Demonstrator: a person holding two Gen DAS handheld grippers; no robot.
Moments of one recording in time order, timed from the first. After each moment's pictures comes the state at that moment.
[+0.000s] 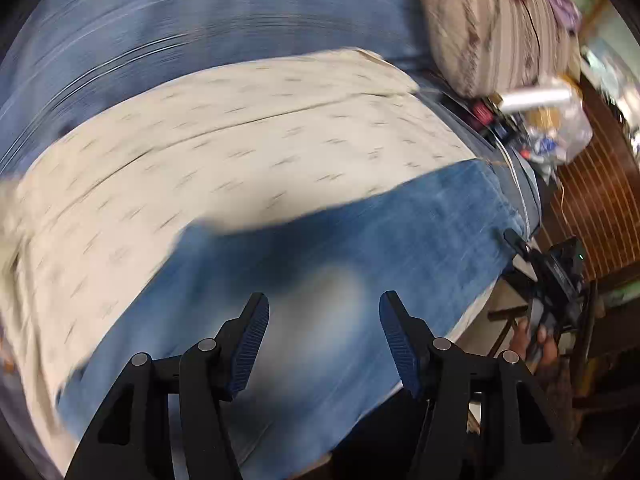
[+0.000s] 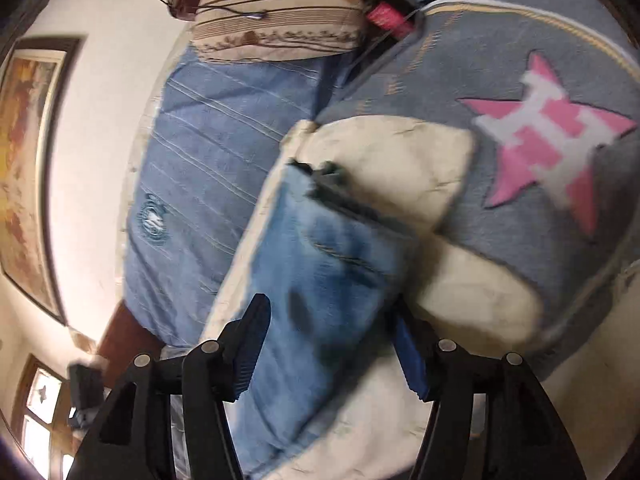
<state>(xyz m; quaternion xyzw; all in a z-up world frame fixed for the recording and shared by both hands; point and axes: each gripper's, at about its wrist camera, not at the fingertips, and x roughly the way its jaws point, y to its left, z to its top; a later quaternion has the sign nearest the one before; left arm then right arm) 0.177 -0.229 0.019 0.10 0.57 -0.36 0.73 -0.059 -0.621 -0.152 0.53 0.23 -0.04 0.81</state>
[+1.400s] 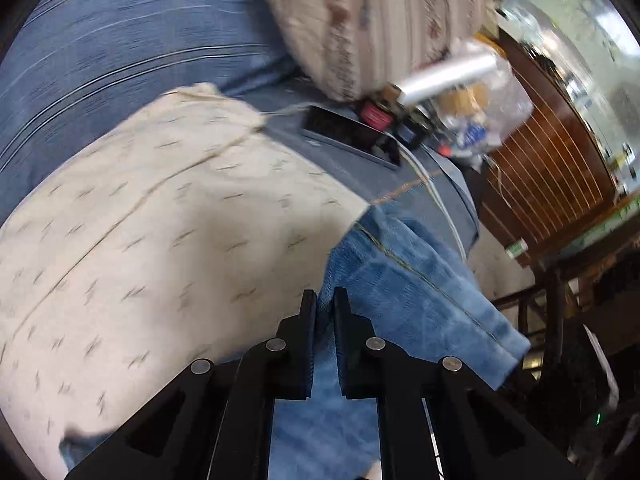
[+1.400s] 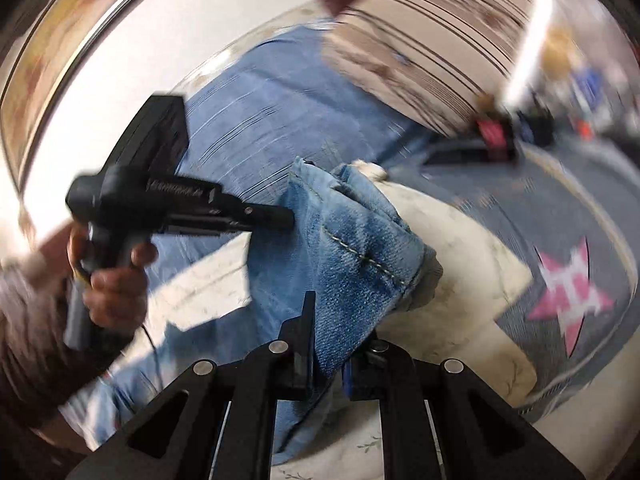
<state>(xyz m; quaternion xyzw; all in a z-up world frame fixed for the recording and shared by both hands) 0.218 -0.454 -0.064 0.11 0.53 -0.49 0.68 -0.059 -0.514 -0.052 0.22 0.28 -0.12 0.93</state>
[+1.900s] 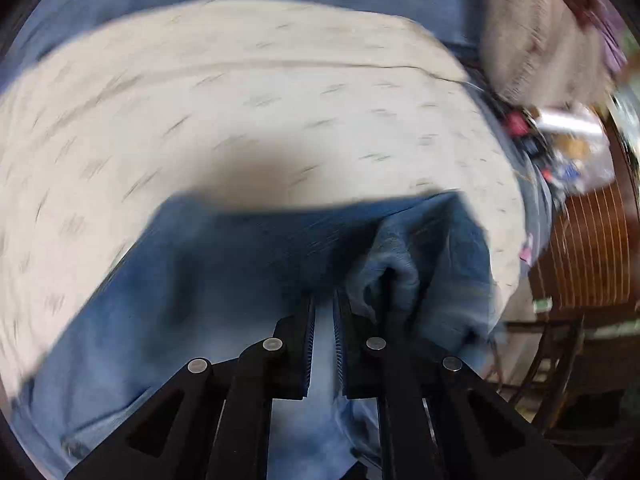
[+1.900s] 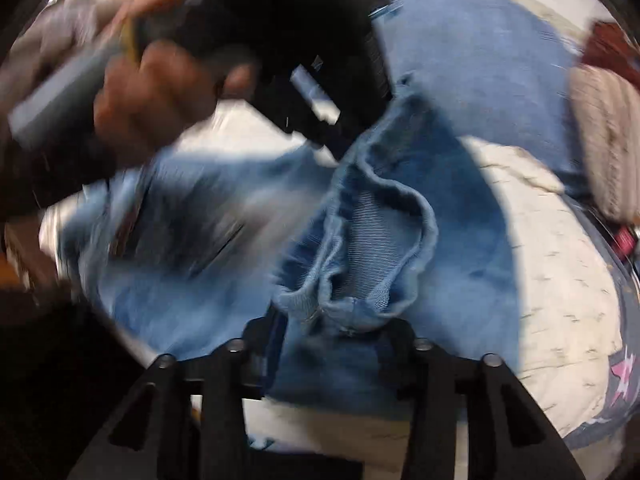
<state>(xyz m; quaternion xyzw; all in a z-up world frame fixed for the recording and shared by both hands) 0.224 -0.219 -0.112 0.00 0.65 -0.31 0.70 -0.018 -0.270 -0.094 -0.05 0.44 0.05 0.89</state>
